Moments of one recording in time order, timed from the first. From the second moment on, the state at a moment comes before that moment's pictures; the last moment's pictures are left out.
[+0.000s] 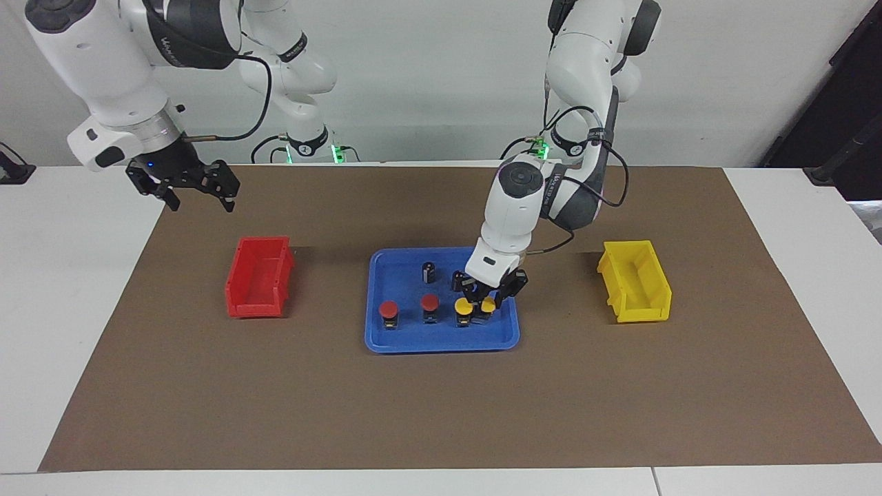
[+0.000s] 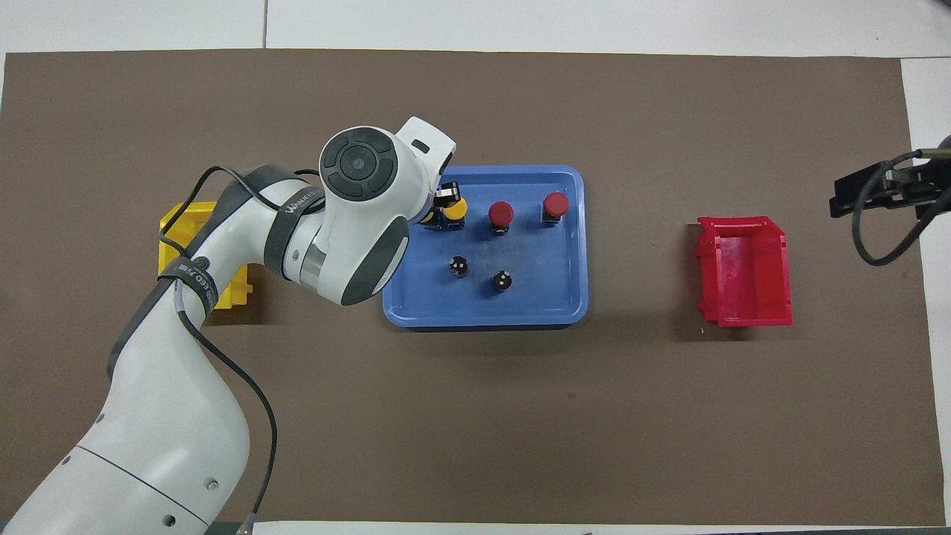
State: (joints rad) left arm -0.57 0.45 -0.01 -1.66 0.02 2.25 -0.69; right arm -0.14 0.05 0.06 -1.56 -0.02 1.54 -0.01
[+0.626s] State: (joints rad) left arm -0.57 0.45 -0.01 -1.66 0.07 2.24 -0.73; right arm -0.07 0.03 -0.04 -1.54 -0.02 1.51 -0.03
